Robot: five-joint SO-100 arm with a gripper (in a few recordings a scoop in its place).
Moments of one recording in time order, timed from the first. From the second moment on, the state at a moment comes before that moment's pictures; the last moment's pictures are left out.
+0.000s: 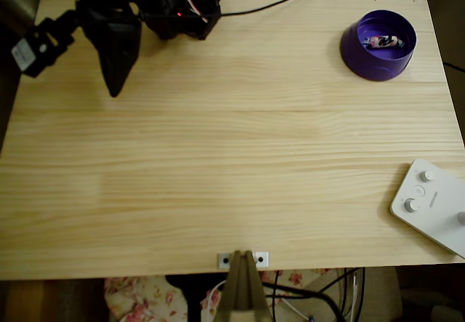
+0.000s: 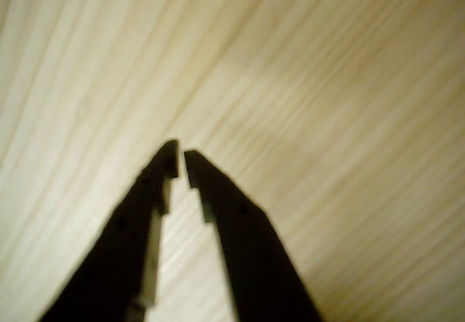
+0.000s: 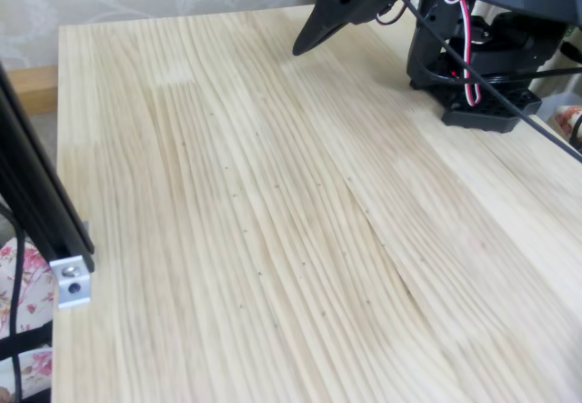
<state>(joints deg) 36.9 192.0 175.0 62.2 28.9</state>
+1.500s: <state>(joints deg) 37.3 192.7 174.2 73.1 57.5</state>
